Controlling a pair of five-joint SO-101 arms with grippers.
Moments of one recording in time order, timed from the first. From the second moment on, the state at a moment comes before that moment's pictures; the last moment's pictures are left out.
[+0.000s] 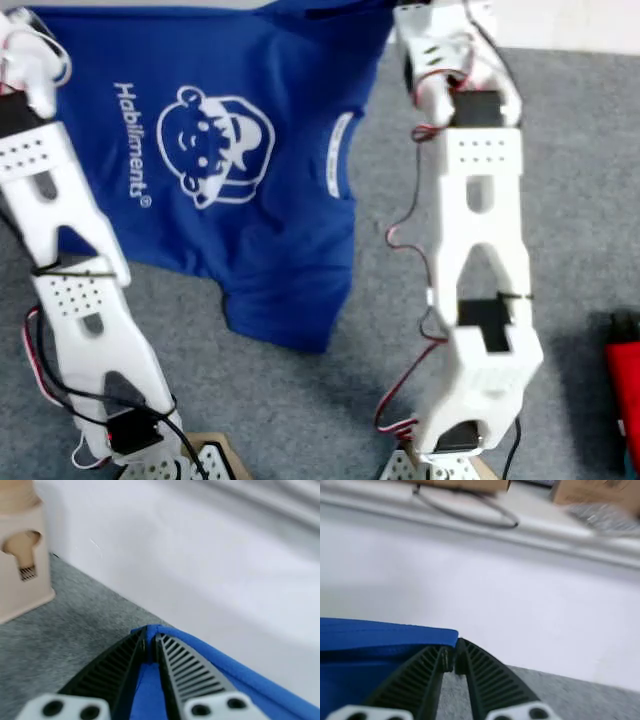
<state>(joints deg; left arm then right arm) -29.7 59.2 -94.5 61.0 16.4 -6.5 18.1 -33.7 32.5 9.9</state>
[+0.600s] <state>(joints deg) -26.3 68.6 -94.5 69.5 16.4 -9.5 26.6 -33.7 45.8 9.9</state>
